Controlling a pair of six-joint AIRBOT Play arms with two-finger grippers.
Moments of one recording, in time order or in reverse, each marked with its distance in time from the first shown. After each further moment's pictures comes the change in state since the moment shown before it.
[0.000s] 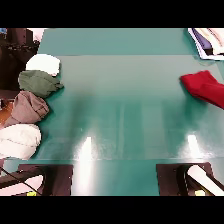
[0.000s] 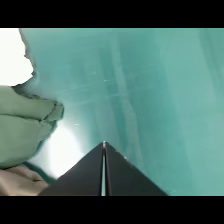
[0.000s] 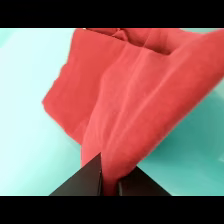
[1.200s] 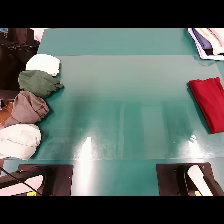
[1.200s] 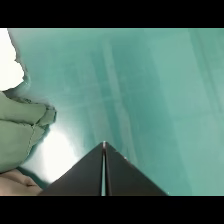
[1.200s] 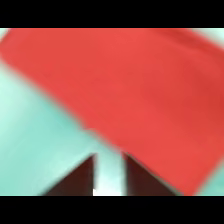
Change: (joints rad) left arm 0.000 0.000 0.000 -0.023 0.016 0.002; right arm 0.066 0.186 -0.027 -0.370 0.191 0.225
